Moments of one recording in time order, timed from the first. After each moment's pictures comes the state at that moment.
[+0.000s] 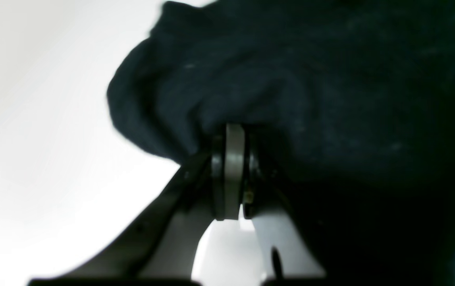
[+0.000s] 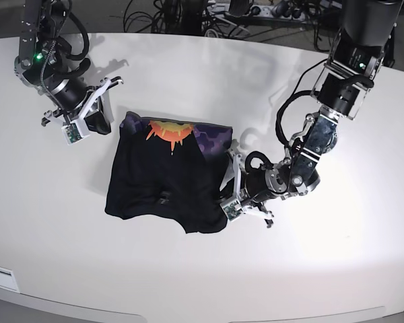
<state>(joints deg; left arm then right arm) -26.9 -19.8 32.5 69.1 -10.0 -33.9 18.8 -20.9 15.6 10.5 113.9 22.7 28.1 -43.4</state>
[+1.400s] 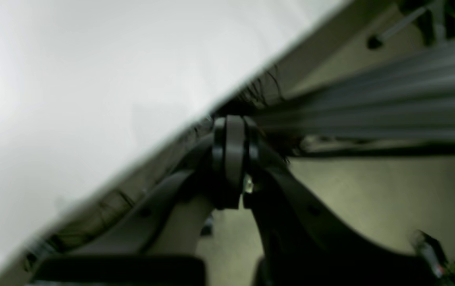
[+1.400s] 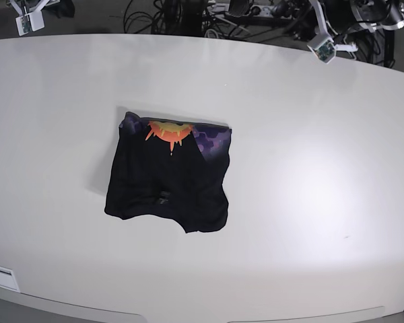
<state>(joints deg) 54.7 -34.8 -16.6 133.8 -43.8 -30.6 51.8 -65.5 6.0 39.5 133.3 43.2 31.5 -54.3</state>
